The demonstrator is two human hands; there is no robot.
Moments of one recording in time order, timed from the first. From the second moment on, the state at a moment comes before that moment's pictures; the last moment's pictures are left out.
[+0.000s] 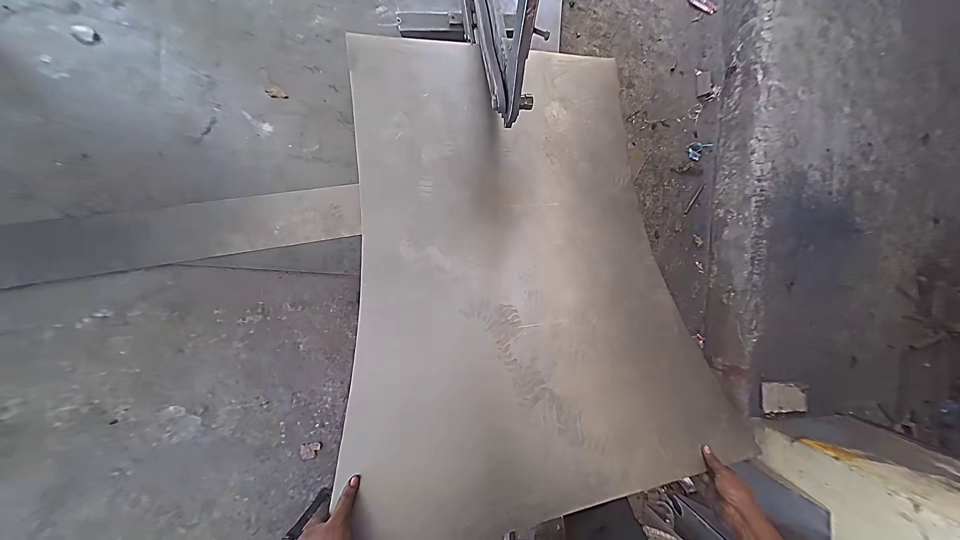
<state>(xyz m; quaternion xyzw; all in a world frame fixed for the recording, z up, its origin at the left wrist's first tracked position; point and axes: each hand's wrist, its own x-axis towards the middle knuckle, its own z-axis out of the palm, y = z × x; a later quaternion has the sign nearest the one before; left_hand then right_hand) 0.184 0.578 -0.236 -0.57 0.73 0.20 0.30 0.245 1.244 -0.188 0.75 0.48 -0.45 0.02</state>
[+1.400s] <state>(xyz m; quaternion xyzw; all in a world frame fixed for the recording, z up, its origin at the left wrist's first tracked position) 0.201 0.590 -0.454 -0.53 0.63 0.35 0.45 0.257 1.048 -0.438 0.78 0.30 -0.54 -0.02</state>
